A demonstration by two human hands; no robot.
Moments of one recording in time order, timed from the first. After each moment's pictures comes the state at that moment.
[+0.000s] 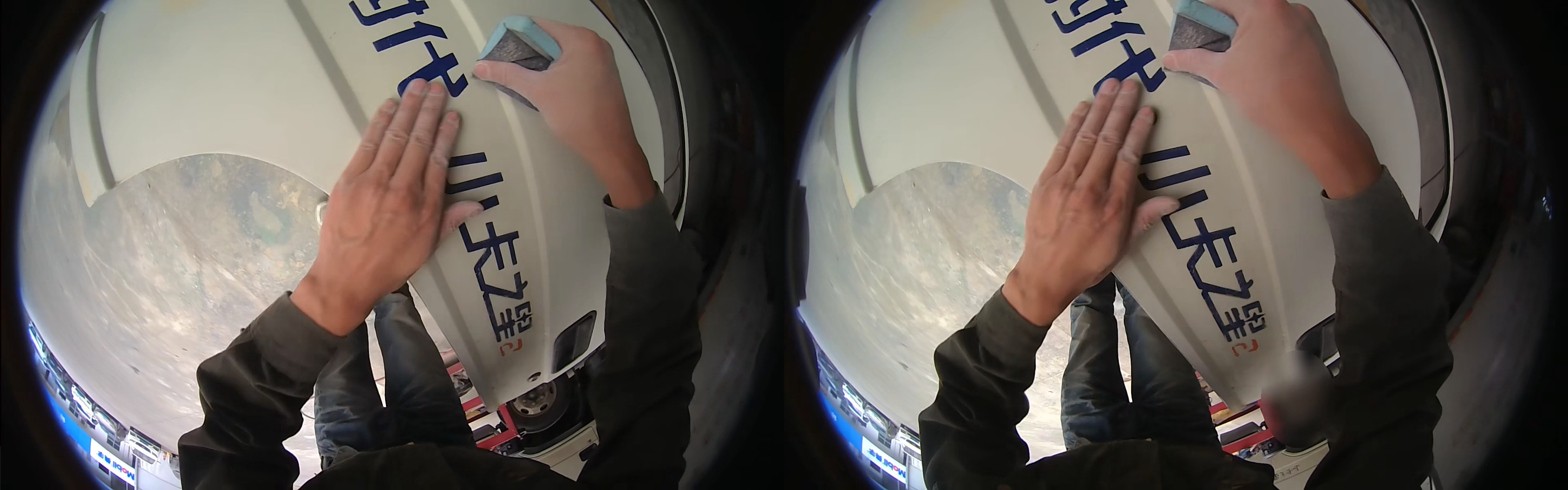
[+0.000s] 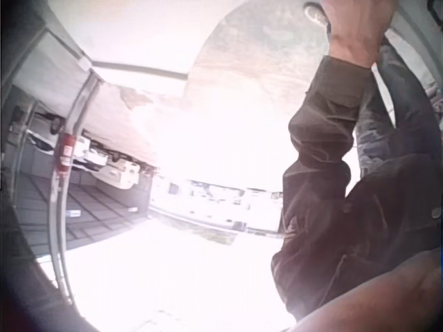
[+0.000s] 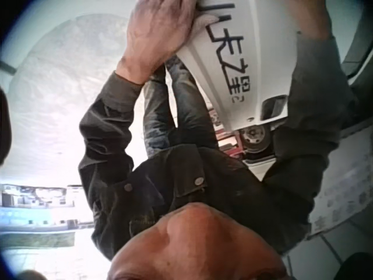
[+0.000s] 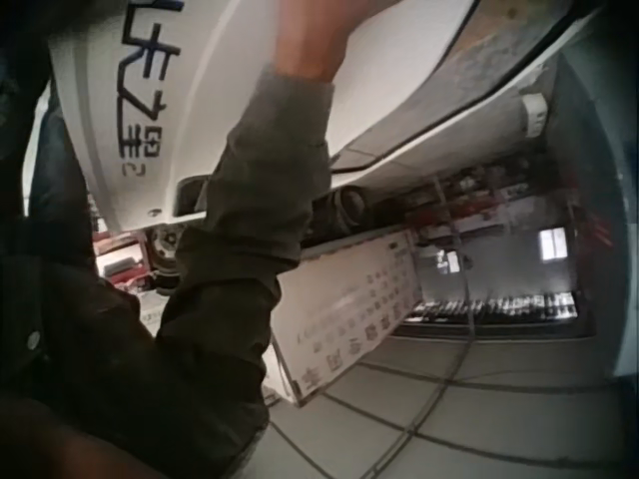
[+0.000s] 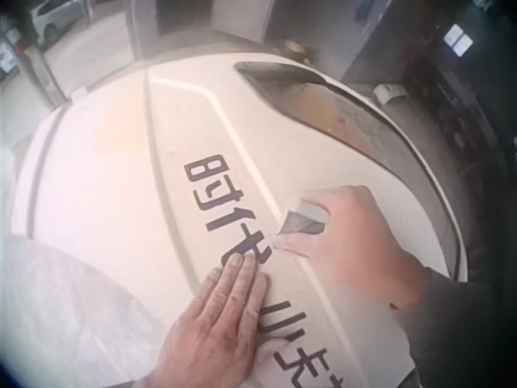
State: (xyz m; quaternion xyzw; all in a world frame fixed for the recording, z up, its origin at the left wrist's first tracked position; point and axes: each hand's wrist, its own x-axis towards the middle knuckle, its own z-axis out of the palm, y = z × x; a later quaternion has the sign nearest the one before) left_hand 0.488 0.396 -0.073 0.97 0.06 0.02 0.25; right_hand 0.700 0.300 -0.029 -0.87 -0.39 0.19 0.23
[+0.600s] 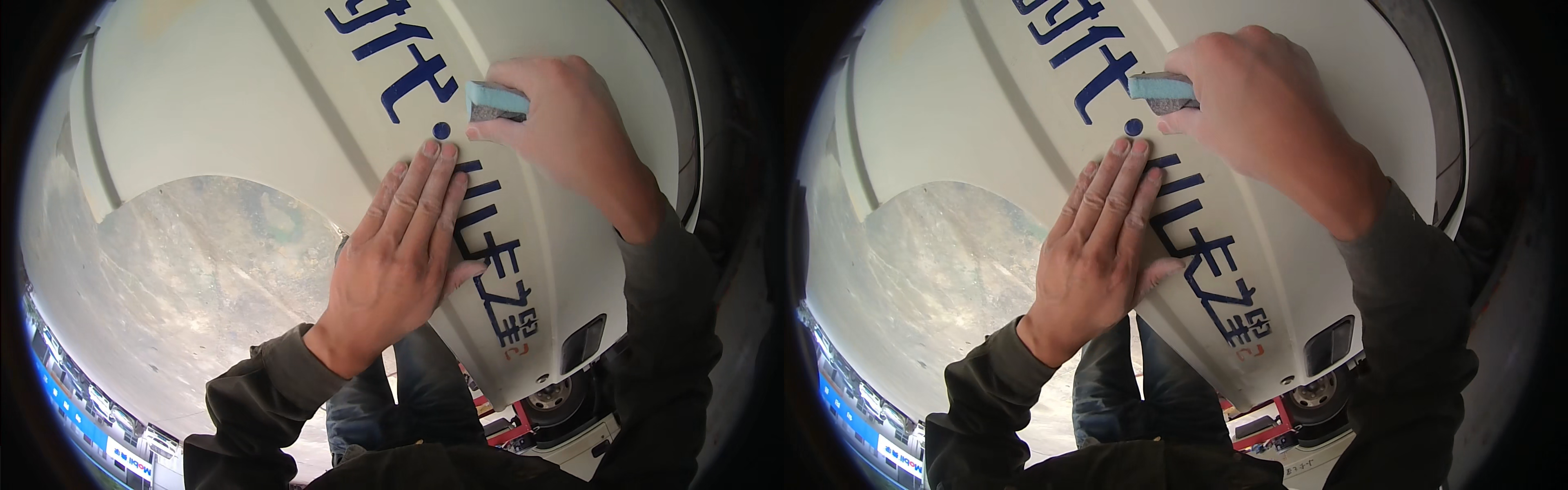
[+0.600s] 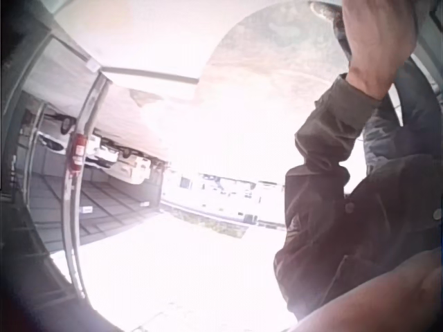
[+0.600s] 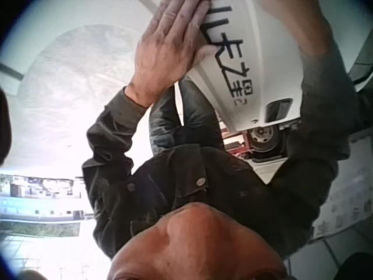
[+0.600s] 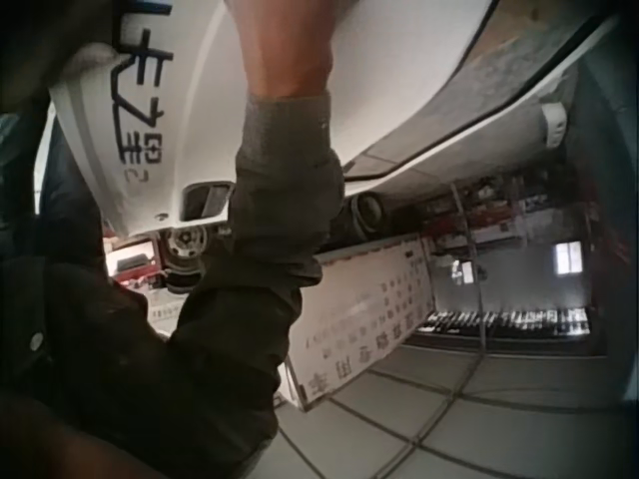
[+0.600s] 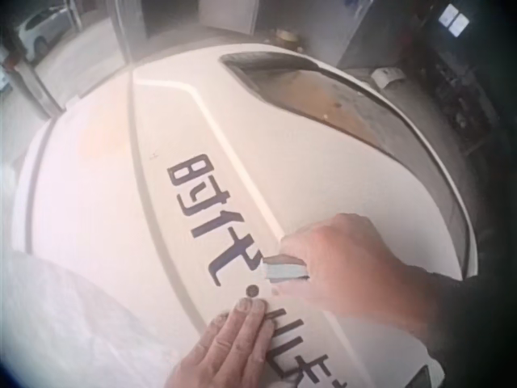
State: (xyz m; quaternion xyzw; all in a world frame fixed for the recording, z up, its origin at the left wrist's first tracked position) left_hand 0.470 0.377 -0.057 0.95 0.03 -0.03 0.31; right_hand 0.693 0.286 -0.034 -0.84 -0.49 0.22 0.10
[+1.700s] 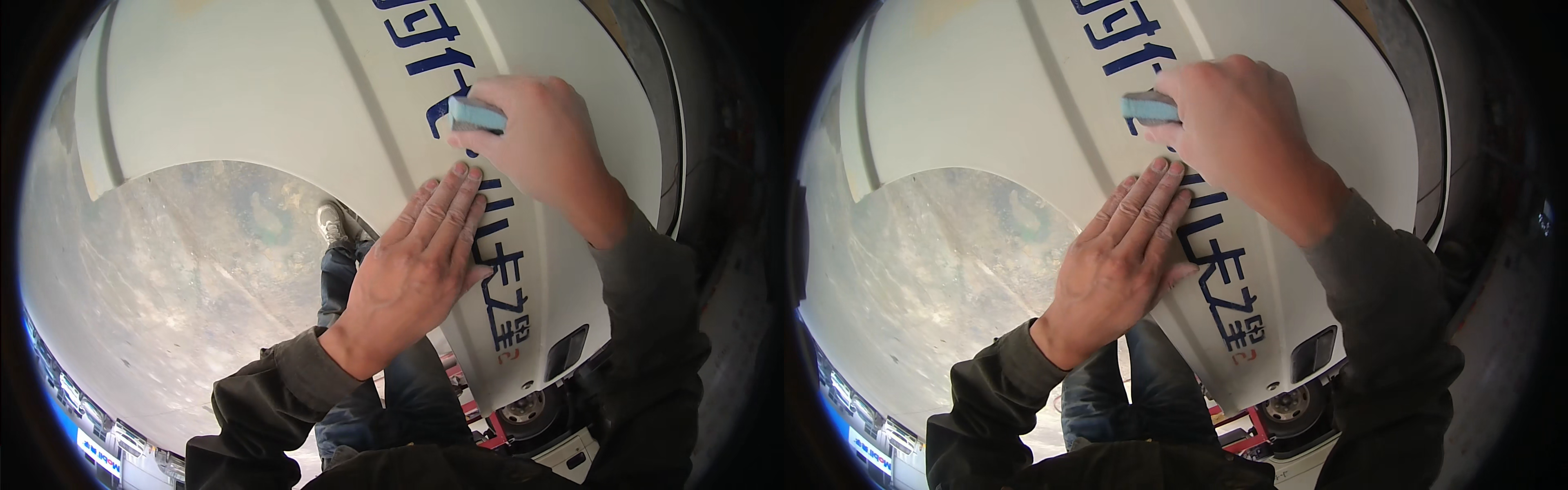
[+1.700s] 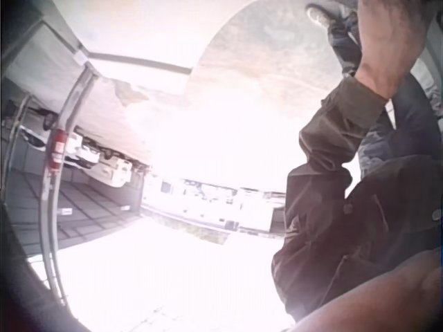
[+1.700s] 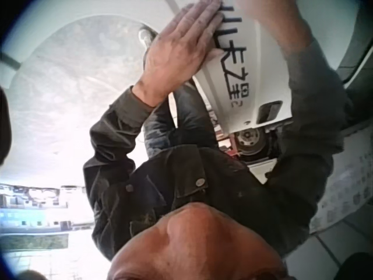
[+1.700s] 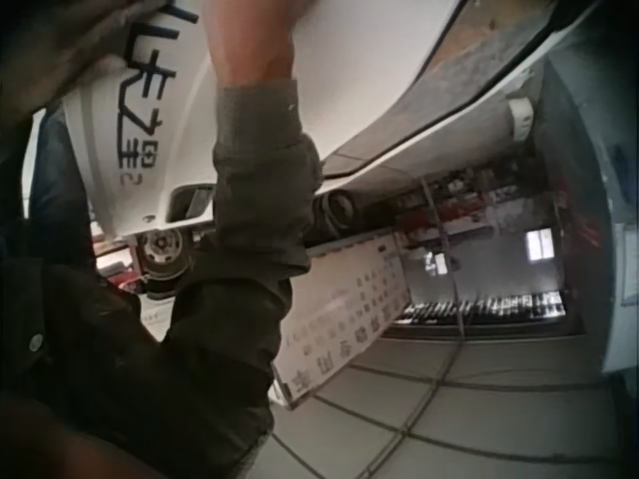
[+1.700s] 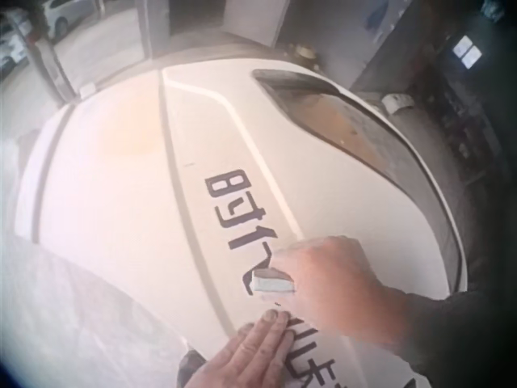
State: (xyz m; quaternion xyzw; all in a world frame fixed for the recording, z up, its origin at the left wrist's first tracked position) left_hand 0.465 0.382 -0.053 0.93 0.04 0.00 0.35; right_hand 0.673 0.325 -0.032 -0.82 -0.54 0.17 0.04
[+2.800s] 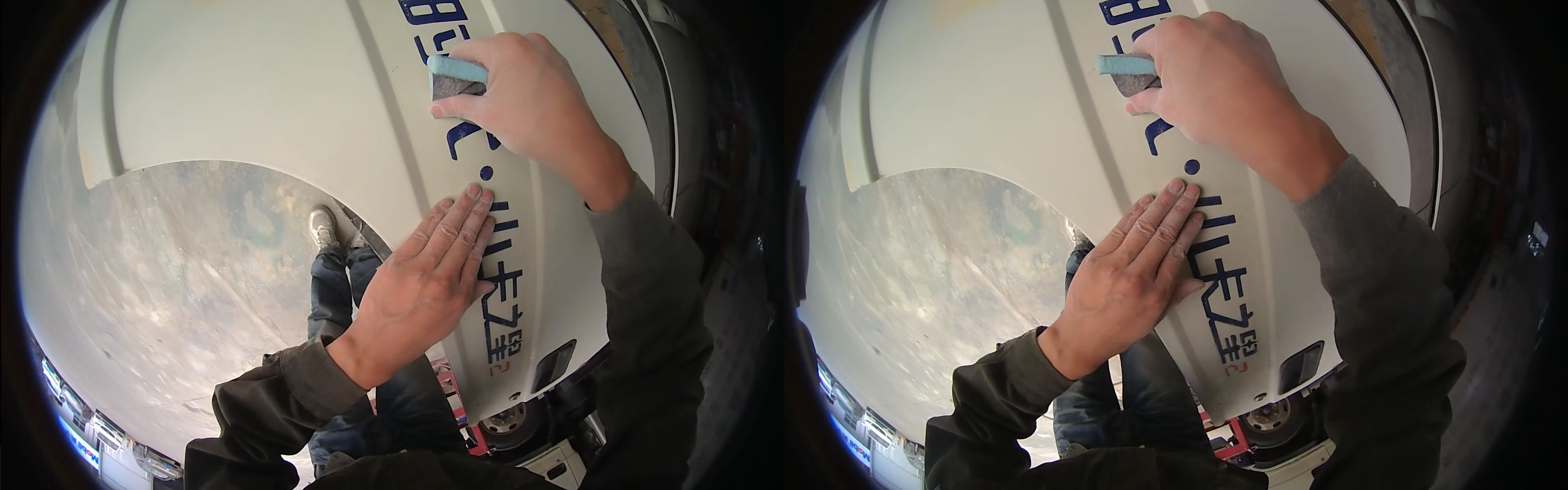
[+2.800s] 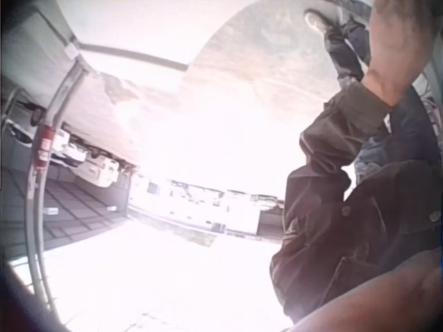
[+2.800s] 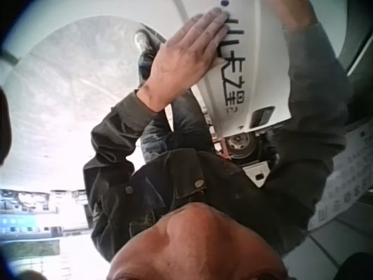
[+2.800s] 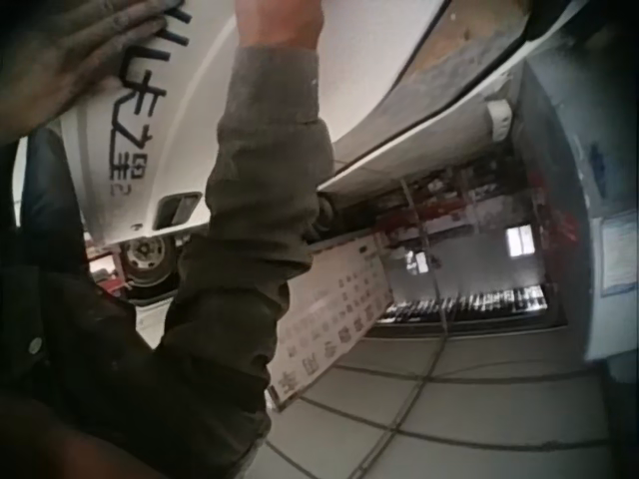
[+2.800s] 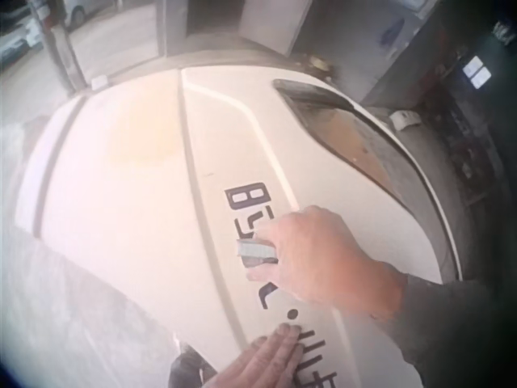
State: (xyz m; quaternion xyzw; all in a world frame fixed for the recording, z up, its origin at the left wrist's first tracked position) left_hand 0.464 0.385 -0.055 0.93 0.04 0.02 0.37; right_hand 0.689 0.381 -0.041 -0.81 -0.55 0.18 0.07
